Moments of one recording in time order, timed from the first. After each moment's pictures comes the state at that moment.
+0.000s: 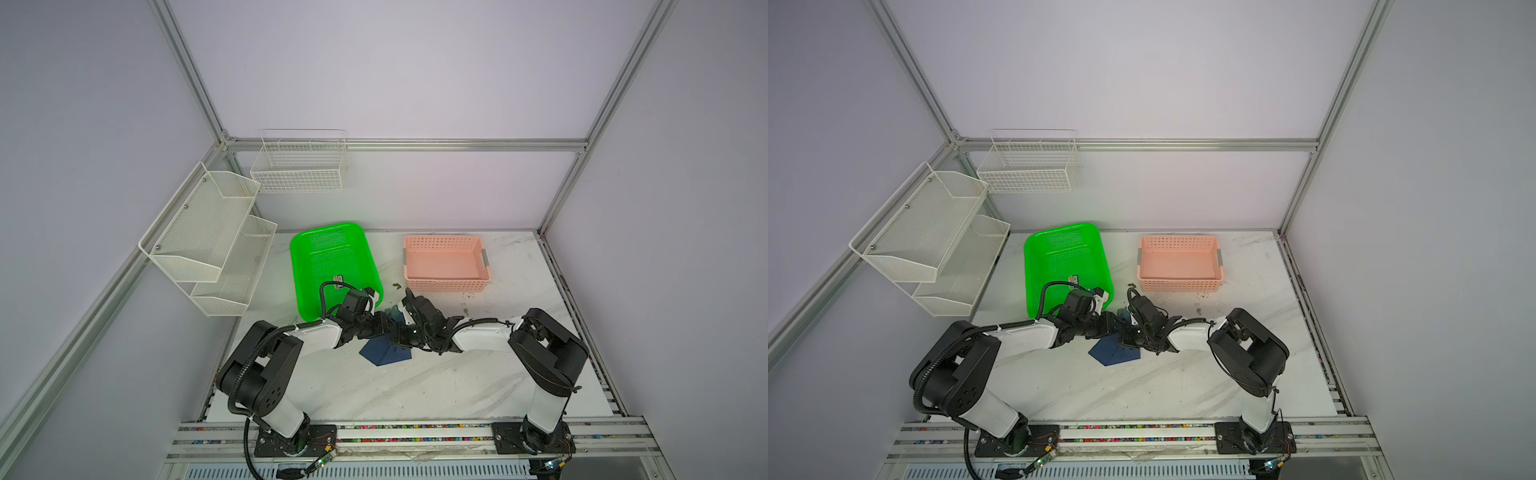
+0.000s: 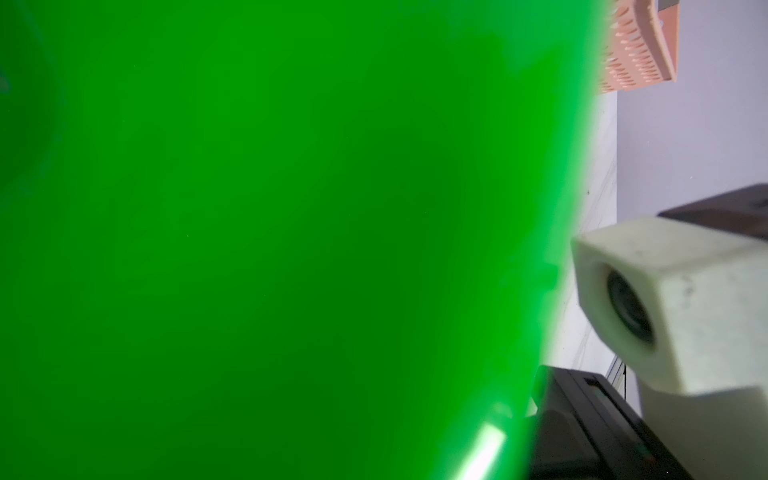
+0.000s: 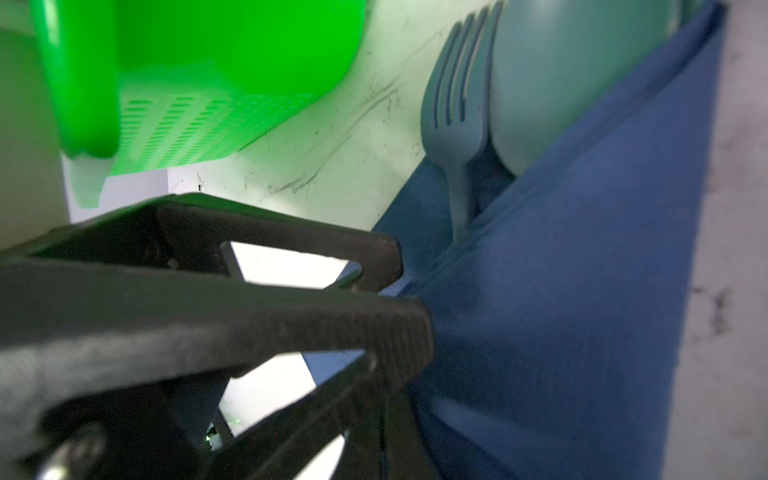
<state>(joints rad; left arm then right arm) -0.47 1.61 0.71 0.03 0.41 -0.67 0.86 1.81 0.93 0.11 -0.32 0.92</state>
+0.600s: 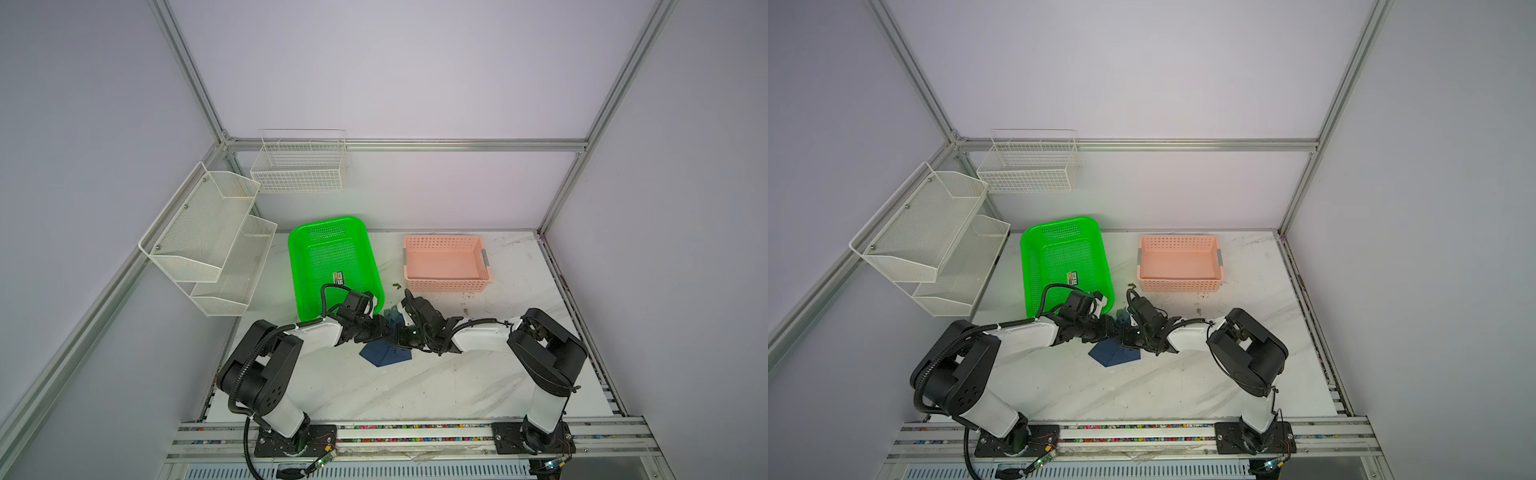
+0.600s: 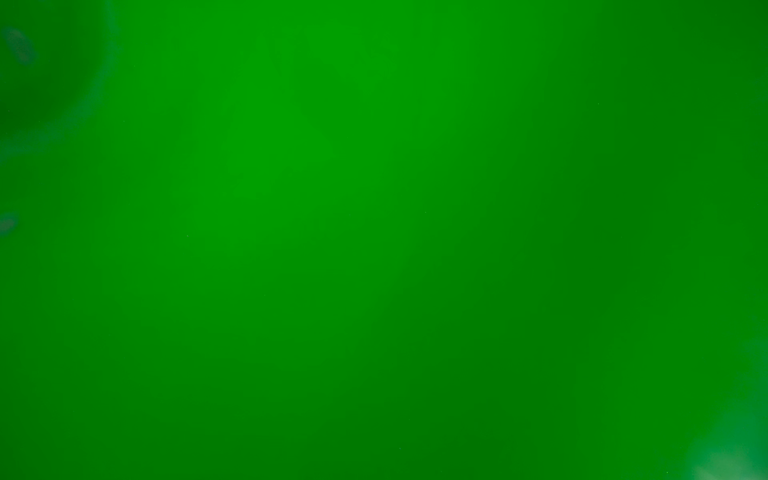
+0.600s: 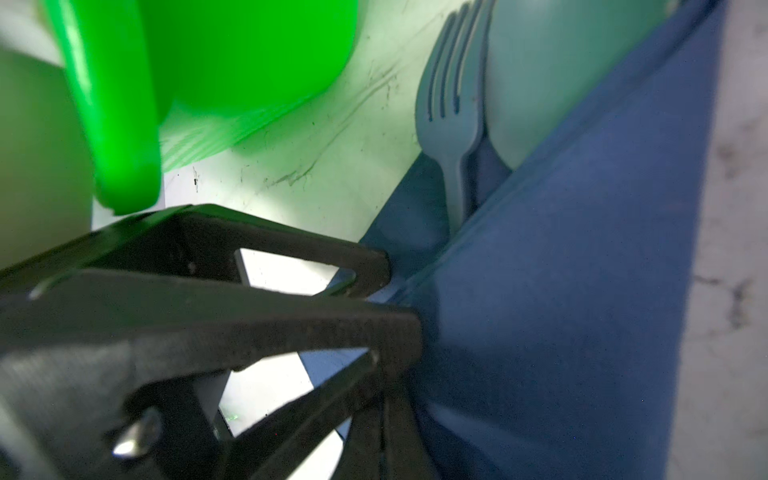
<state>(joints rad) -0.47 1.60 0.75 -0.13 0.37 -0.65 0.87 1.82 0.93 0.11 -0.32 0.92</state>
